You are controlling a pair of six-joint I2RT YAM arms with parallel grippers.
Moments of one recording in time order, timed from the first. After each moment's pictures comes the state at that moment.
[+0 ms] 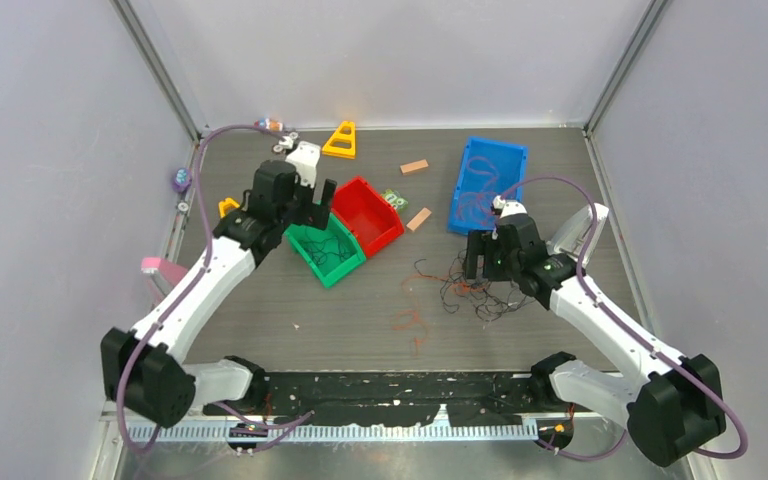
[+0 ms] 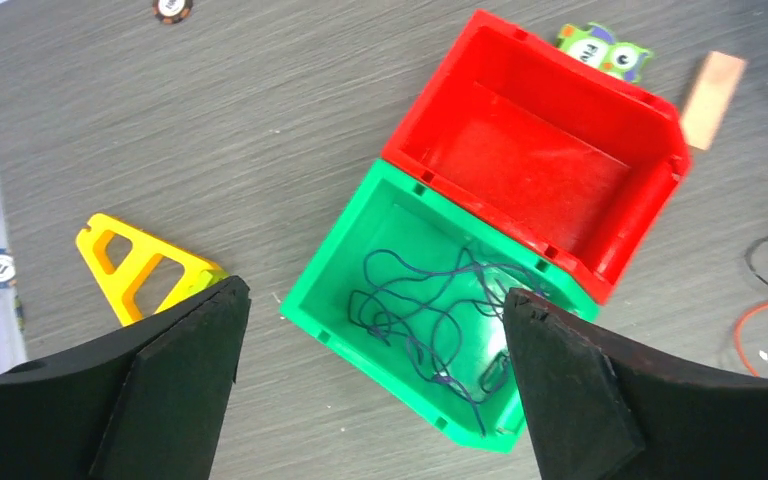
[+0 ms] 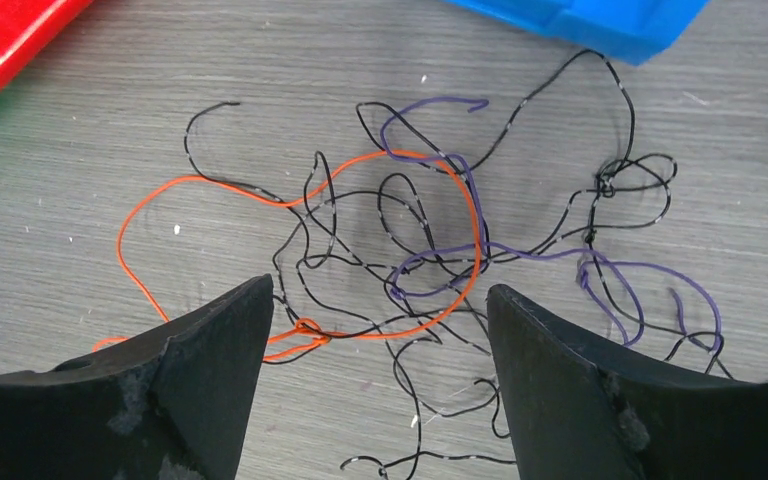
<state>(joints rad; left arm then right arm) -0.40 1.30 1.13 -0.42 -0.20 0.07 0.43 1.04 0.71 -0.46 0.09 0.36</state>
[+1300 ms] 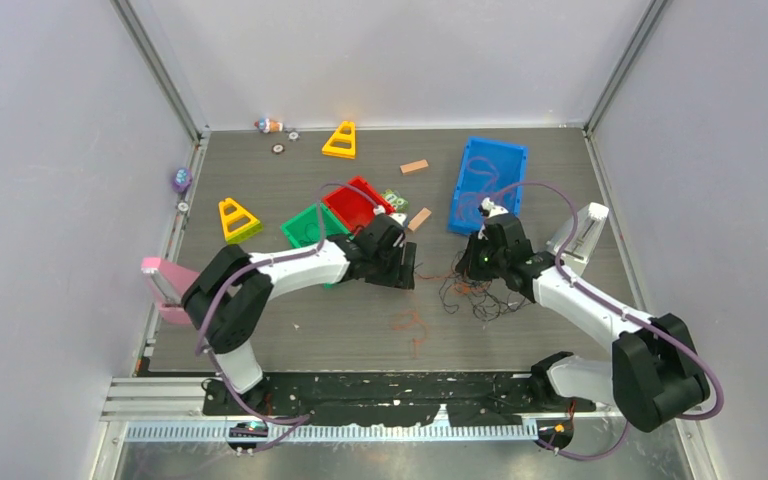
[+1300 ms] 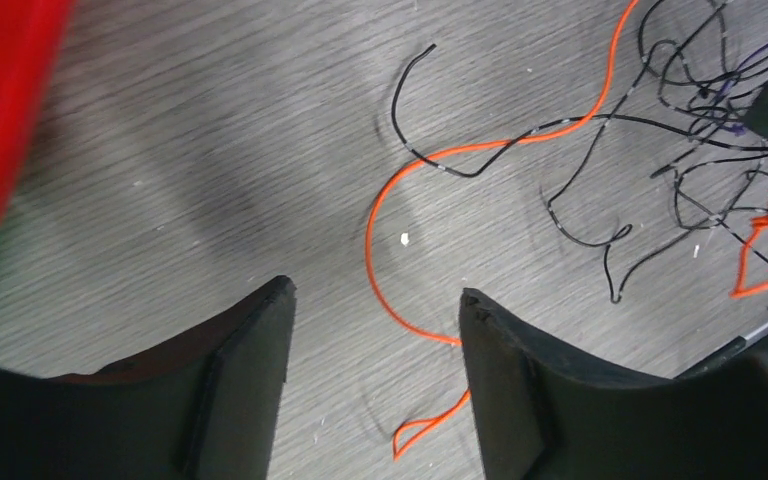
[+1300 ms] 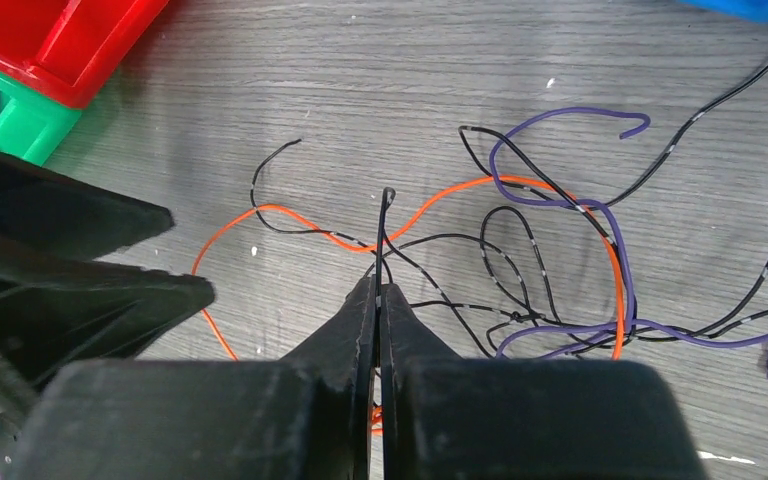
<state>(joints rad) -0.82 1.71 1.04 -0.27 0.06 -0.57 0.42 1.21 0.64 -0.22 -0.09 0.49</state>
